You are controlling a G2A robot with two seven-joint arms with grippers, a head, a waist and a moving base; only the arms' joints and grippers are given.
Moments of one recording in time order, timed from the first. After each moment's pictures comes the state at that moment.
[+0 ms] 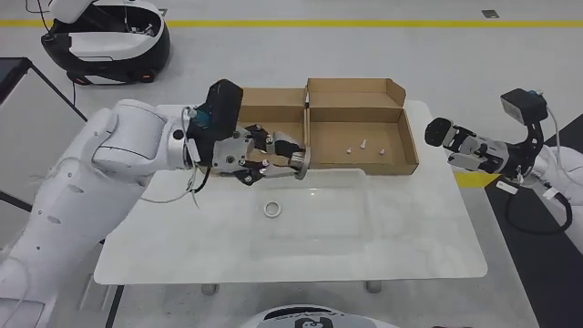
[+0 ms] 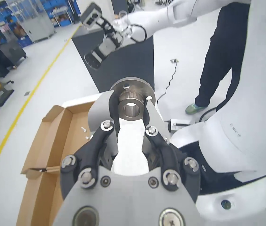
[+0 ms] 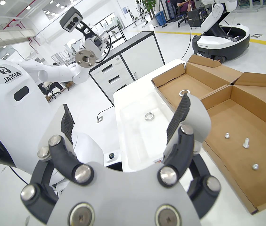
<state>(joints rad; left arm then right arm) 0.96 -0.82 -1.06 -1.92 0.25 -1.01 -0.51 -1.43 -0.46 1.35 -1.61 0.56 -1.01 0.81</state>
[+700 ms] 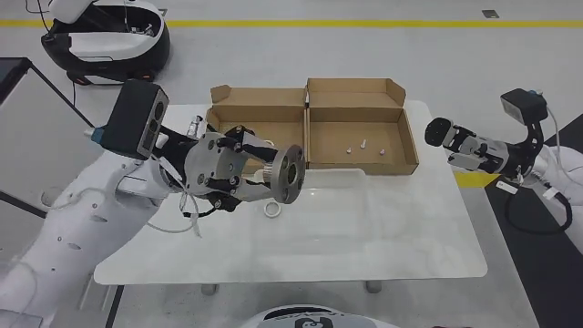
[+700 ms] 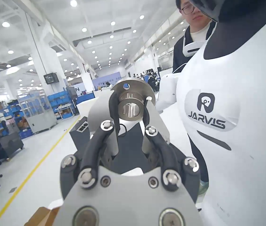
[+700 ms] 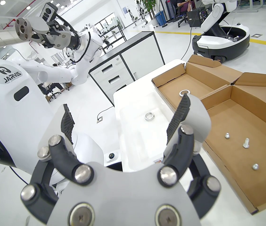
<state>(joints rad) 0.98 -0.80 -0.94 -2.02 0.61 -1.01 0.42 -1.43 -0.46 1.35 -1.61 0.56 -1.01 0.81</state>
